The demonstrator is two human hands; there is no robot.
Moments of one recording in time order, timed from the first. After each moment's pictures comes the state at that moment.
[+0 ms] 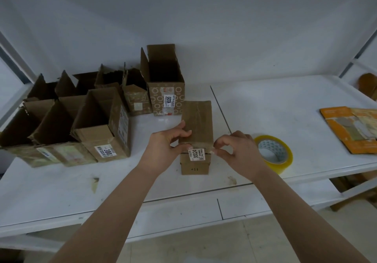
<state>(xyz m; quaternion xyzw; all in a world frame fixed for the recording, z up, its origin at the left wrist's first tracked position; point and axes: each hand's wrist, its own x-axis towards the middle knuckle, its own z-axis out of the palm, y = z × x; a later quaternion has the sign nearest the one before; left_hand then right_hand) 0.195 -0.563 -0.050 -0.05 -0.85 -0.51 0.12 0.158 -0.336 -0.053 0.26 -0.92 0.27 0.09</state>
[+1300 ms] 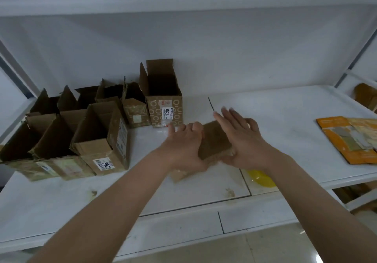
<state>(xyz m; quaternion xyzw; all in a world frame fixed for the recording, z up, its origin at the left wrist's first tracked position) 0.170 -0.517 0.017 -0.12 -0.99 -0.08 -0.05 0.136 -0.325 0.010 0.32 -0.95 0.05 0.02</state>
